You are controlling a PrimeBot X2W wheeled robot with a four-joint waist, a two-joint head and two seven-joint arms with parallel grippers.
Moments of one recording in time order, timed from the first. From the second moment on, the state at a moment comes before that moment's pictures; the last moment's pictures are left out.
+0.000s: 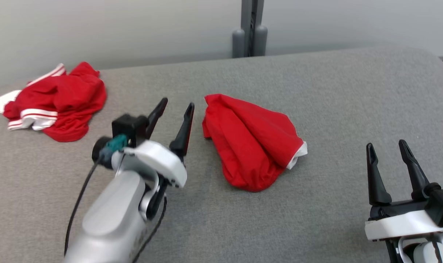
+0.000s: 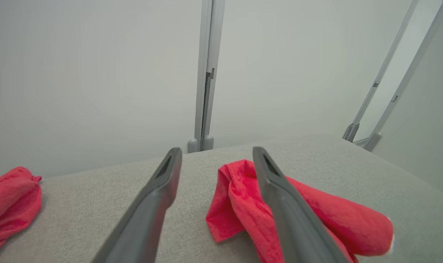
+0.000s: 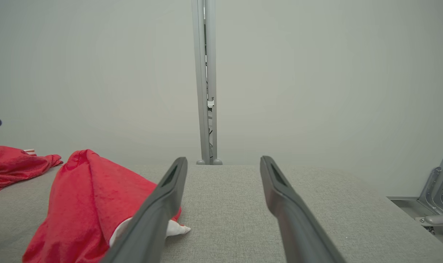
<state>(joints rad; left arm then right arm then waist) -0.67 0.10 -0.59 0.71 -0.60 -0.04 -0.26 -0.09 -0.05 -0.03 0.08 0.10 0.13 -0.26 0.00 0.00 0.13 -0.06</state>
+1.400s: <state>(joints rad) 0.04 0.05 -0.16 0.19 -0.33 0.04 -0.26 0.05 -0.05 -0.03 0.11 0.15 0.13 -0.26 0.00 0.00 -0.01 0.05</state>
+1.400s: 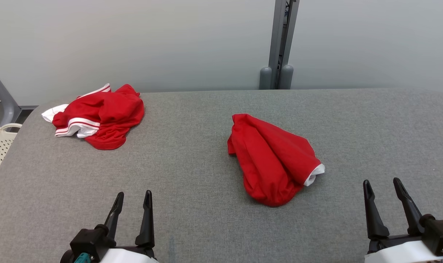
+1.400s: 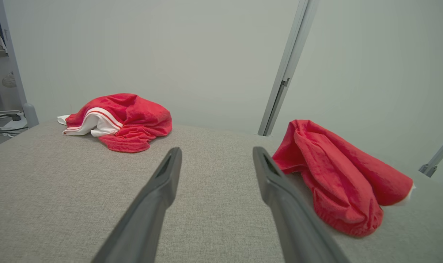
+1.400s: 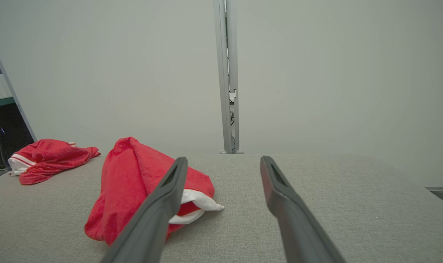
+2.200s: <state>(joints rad) 0.01 0.05 -0.21 0.20 -0.34 0.04 -0.26 -0.12 -0.05 0.02 0.38 0.24 0.13 -0.26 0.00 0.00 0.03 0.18</state>
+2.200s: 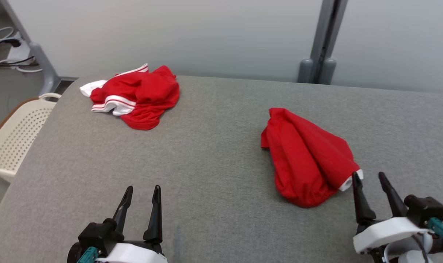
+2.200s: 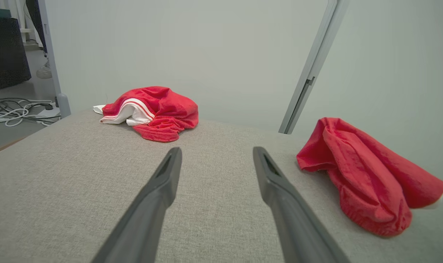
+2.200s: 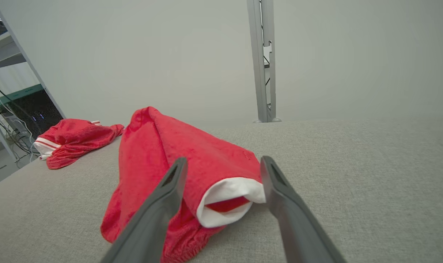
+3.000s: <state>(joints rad) -0.01 0.05 -0.21 0.20 -0.35 0.05 -0.26 -0.40 -0.05 -0.05 0.81 0.41 0.13 -0.26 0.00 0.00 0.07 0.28</state>
